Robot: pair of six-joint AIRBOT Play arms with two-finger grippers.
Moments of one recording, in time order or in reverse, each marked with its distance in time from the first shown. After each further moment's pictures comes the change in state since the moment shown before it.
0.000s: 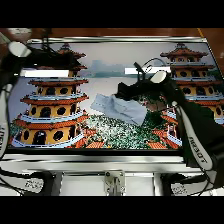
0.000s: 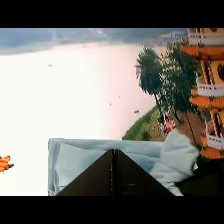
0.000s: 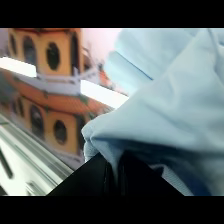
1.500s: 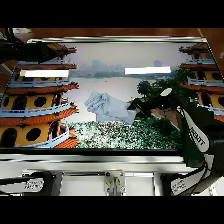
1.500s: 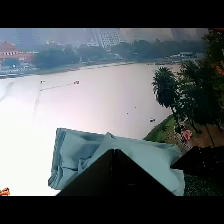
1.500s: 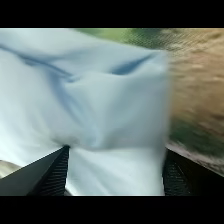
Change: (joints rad) left arm 0.092 0.152 -0.003 0.030 -0.106 0.030; right arm -0.216 -0.116 -0.222 -0.036 0.038 0.060
